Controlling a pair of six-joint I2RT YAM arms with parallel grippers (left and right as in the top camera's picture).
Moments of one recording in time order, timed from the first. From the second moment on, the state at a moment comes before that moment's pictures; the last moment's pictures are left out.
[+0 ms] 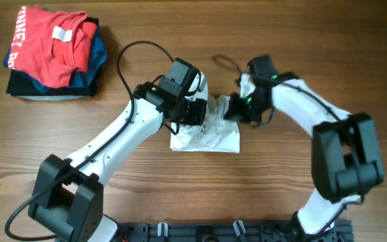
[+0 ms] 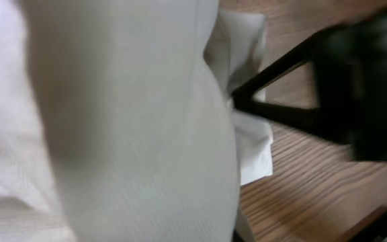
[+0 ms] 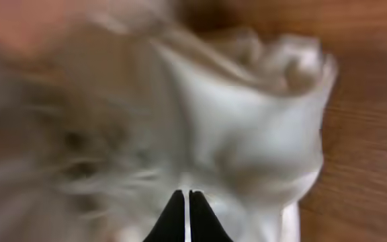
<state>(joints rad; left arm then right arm) -0.56 1.68 1.22 -0.70 0.28 -0.36 0.24 1.87 1.21 -0.73 -0.56 0.40</state>
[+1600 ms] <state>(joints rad) -0.27 1.54 1.32 -0.72 0.26 -0.42 0.40 1.76 1.33 -0.90 -0.33 0.29</state>
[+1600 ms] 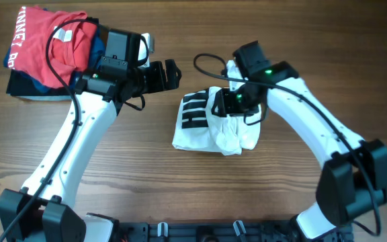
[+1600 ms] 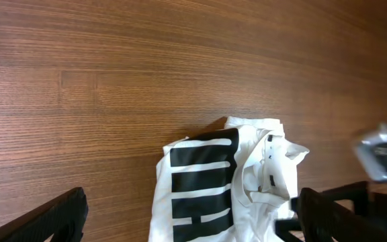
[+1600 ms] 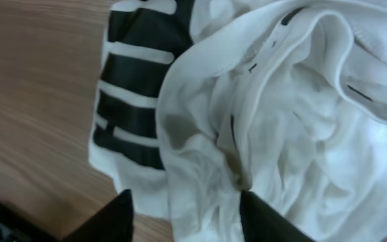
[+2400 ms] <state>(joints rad) -0.27 1.54 1.32 -0.74 0.23 -0.42 0.42 1.82 1.33 -0.82 -0.11 0.42</state>
